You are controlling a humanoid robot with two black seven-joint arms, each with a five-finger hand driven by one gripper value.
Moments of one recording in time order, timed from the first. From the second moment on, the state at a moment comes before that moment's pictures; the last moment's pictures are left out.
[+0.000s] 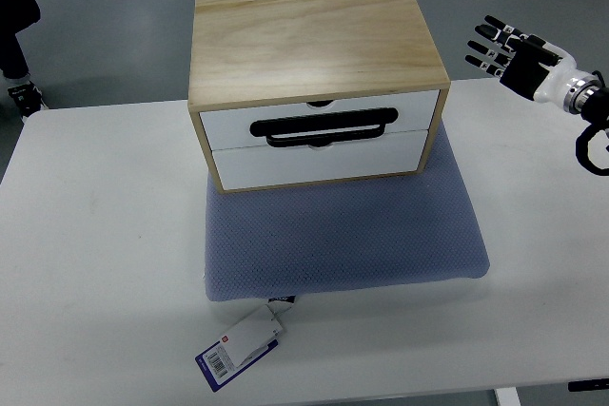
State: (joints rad) left arm 0.03 0.00 -0.07 -0.15 0.00 -0.02 0.08; right arm 0.89 -0.40 0.68 0.46 0.18 0.46 -0.08
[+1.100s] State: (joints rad) left arm 0.02 0.00 -0.08 -0.15 0.00 -0.02 0.09; right arm 0.93 -0.64 0.69 0.46 0.13 0.61 -0.05
